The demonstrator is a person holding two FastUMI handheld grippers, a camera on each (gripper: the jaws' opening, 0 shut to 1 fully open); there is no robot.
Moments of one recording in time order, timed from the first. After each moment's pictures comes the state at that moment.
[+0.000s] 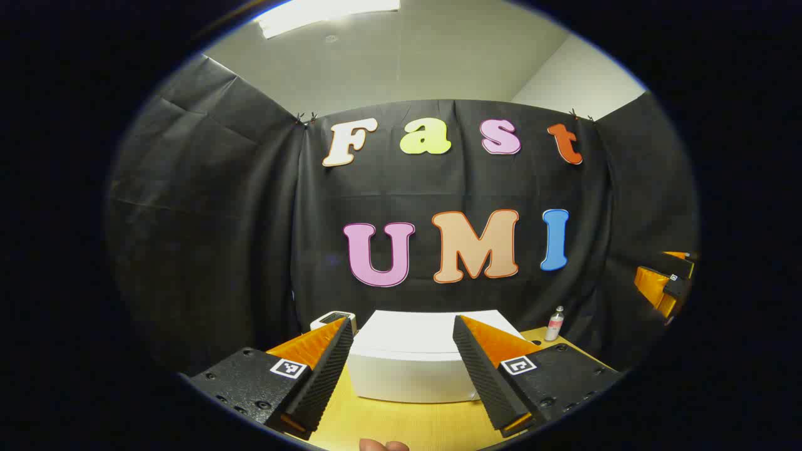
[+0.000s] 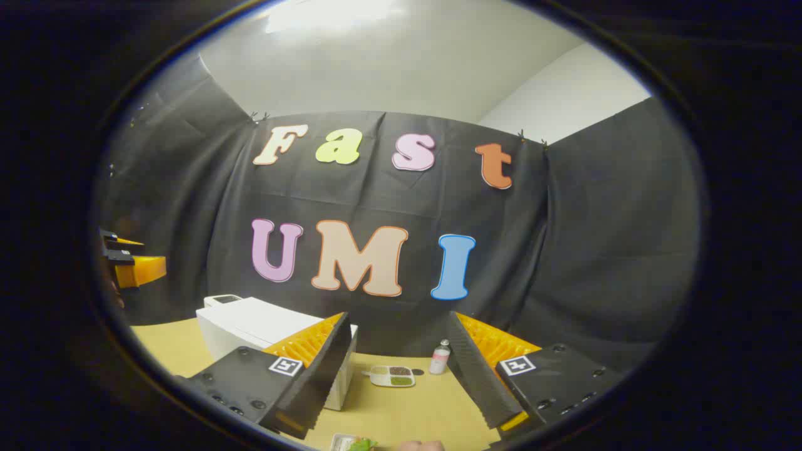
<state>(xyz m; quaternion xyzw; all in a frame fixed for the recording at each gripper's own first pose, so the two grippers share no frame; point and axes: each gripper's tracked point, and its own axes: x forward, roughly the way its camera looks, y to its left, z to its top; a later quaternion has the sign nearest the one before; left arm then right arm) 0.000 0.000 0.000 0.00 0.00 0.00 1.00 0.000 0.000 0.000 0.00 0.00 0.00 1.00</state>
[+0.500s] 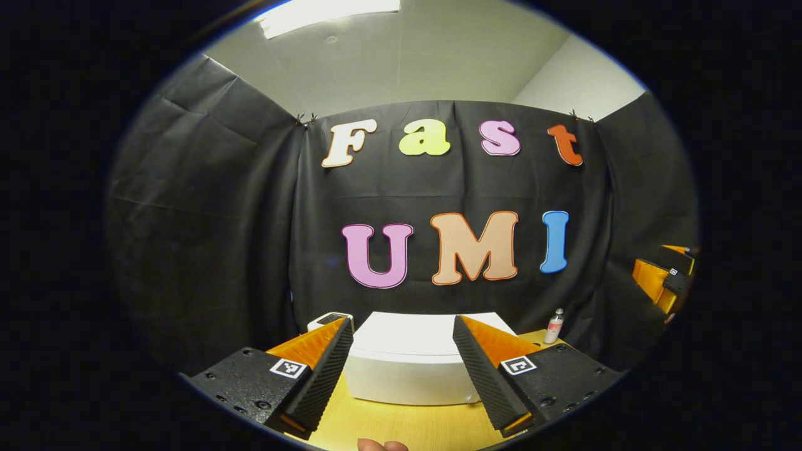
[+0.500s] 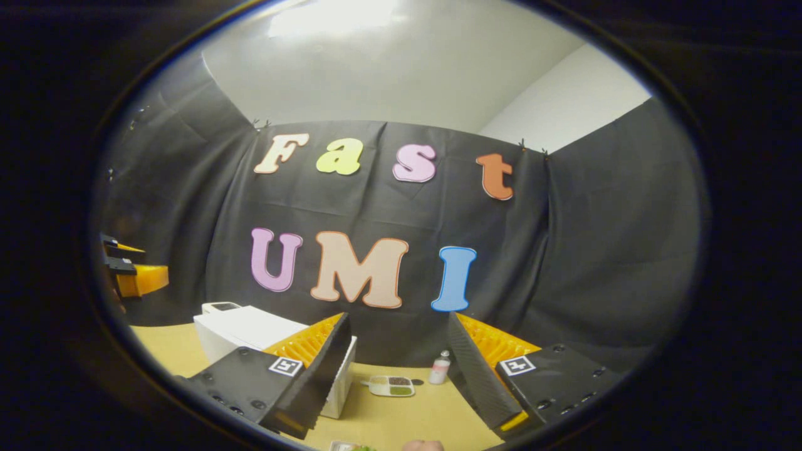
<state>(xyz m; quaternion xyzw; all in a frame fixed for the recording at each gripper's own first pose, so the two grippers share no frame) 0.001 -0.012 -0.005 0.00 0.00 0.00 1.00 0.008 0.000 0.012 0.00 -0.03 0.00 1.00</state>
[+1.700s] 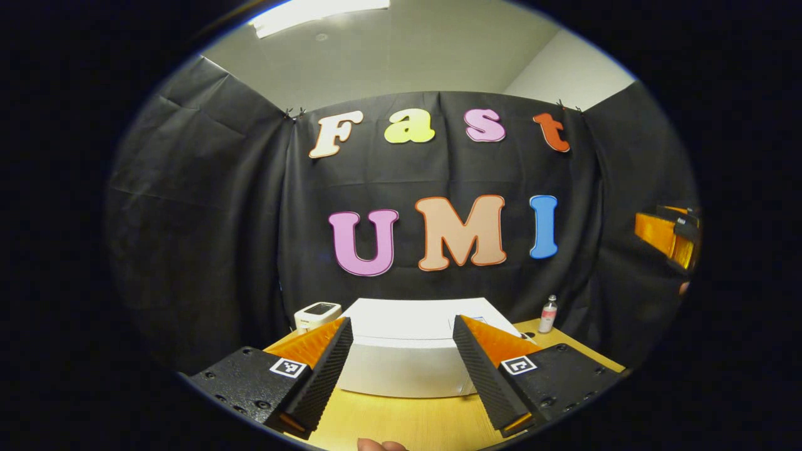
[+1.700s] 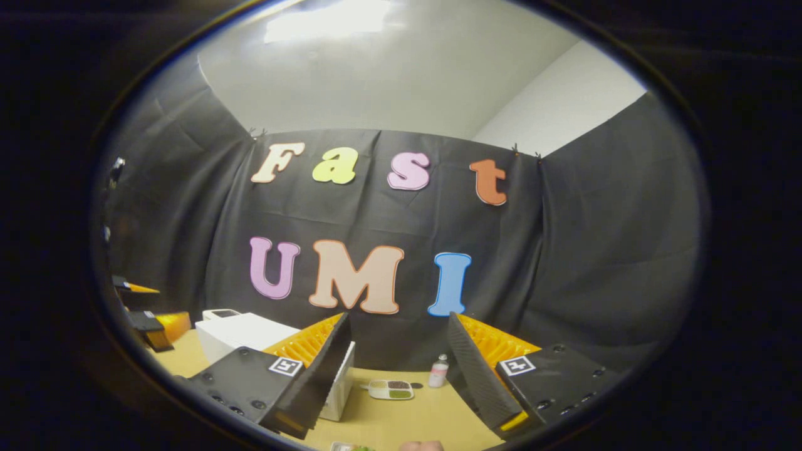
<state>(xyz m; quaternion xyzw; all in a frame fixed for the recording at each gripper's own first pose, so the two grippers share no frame) 0.007 -0.056 -0.065 0.01 0.01 -0.03 1.00 -0.006 -0.012 0.021 0.01 -0.04 0.00 1.00</state>
